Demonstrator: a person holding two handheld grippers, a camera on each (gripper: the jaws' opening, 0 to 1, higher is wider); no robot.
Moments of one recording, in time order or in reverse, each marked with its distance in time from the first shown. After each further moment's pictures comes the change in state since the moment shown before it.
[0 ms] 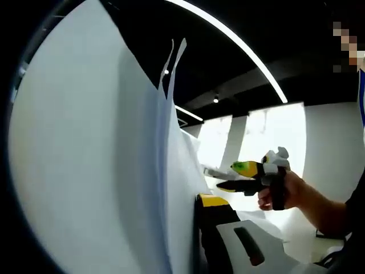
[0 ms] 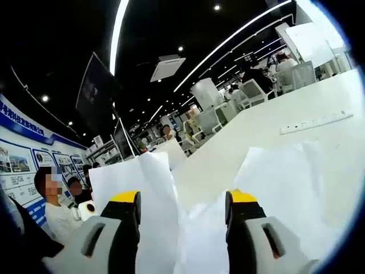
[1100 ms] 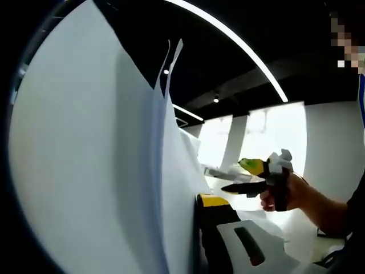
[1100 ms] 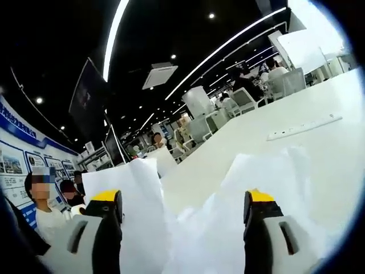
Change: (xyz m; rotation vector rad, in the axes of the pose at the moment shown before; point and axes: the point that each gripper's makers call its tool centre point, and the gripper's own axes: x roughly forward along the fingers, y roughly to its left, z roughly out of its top) left arm -0.001 0.003 0.000 0.008 0.001 0.005; right arm -0.010 -0.017 0.007 0.001 -0.074 -0.075
